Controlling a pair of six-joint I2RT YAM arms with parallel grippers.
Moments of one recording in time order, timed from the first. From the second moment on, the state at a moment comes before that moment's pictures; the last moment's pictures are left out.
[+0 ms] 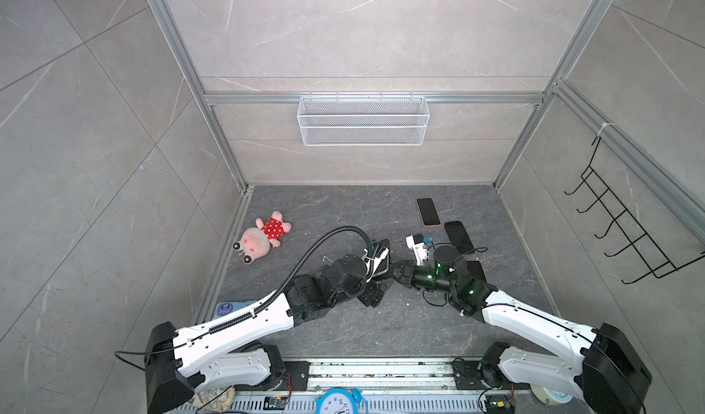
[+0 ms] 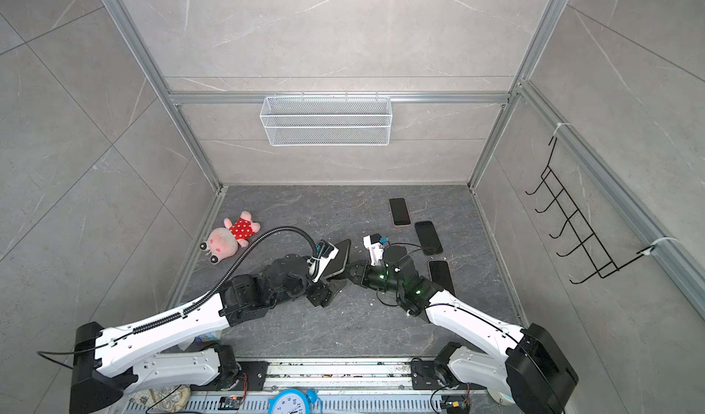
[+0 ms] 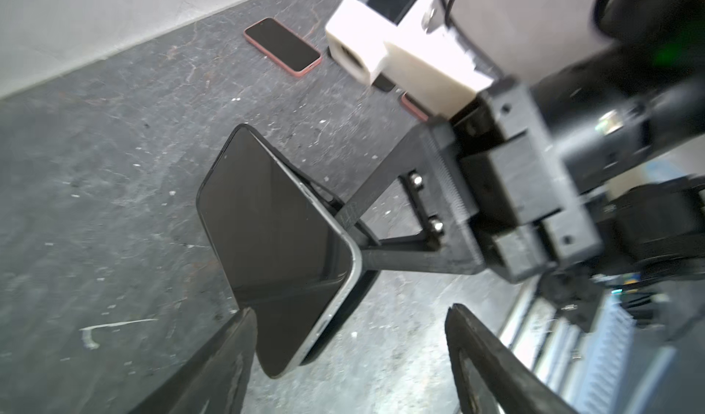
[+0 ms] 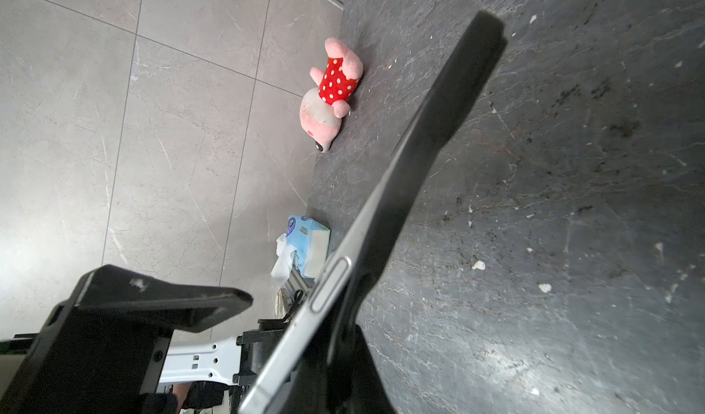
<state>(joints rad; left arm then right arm) -1.10 1.14 0.97 -0.46 -0.19 -0.19 0.70 1.14 0.59 0.19 -0.43 1.02</state>
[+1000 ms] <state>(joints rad) -1.12 1.22 0.95 -0.44 -0.36 -0.08 0.70 1.17 0.59 0.22 -0.47 1.05</state>
